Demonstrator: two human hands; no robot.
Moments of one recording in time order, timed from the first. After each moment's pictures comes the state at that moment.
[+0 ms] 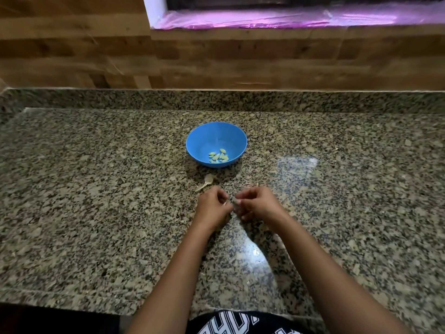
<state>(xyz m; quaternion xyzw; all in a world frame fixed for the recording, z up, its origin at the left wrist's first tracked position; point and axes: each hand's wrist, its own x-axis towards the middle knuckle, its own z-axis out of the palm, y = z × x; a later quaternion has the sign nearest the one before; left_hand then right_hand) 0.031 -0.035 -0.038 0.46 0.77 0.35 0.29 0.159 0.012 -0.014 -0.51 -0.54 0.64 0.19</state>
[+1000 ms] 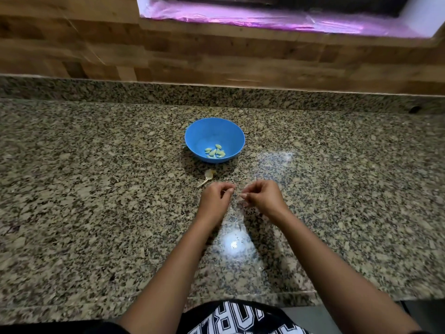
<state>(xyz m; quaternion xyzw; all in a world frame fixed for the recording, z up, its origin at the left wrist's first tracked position) 0.011 -0.041 -0.039 0.53 0.68 0.38 0.32 0.145 -0.007 -0.009 -0.60 -0.57 0.50 0.26</state>
